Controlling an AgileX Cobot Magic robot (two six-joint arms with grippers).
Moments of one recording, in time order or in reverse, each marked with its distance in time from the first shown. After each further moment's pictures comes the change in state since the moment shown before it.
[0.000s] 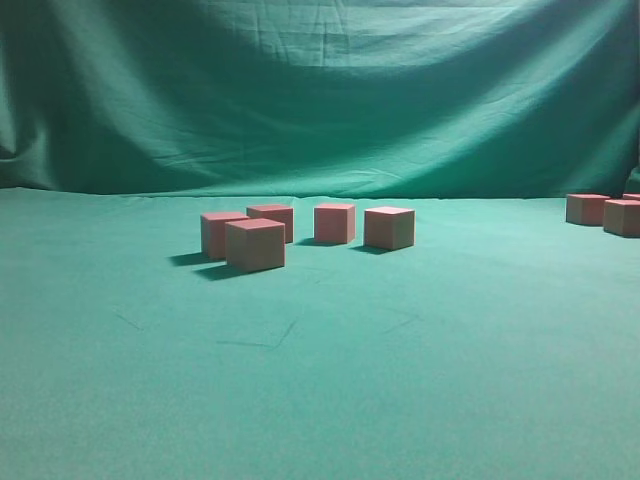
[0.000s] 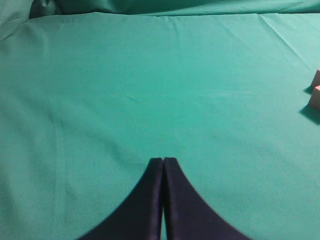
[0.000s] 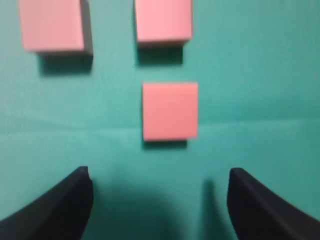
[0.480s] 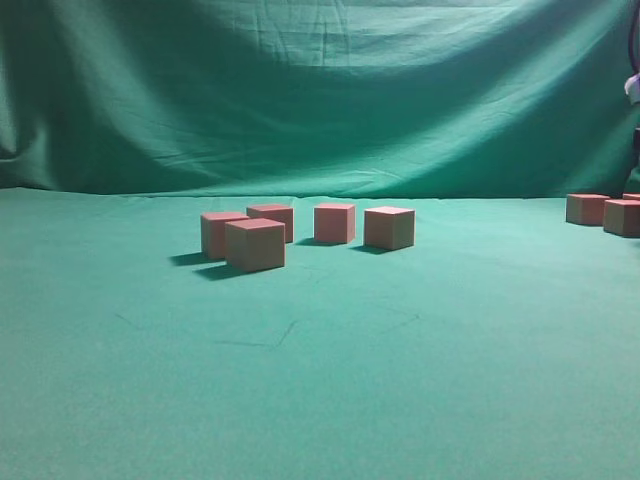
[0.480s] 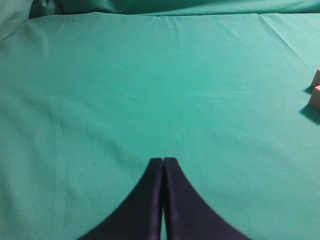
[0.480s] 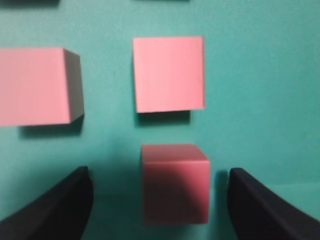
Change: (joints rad) left arm 0.000 0.000 0.000 0.000 0.000 0.000; right arm 0.000 0.146 -0.113 0.000 -0.028 -0.016
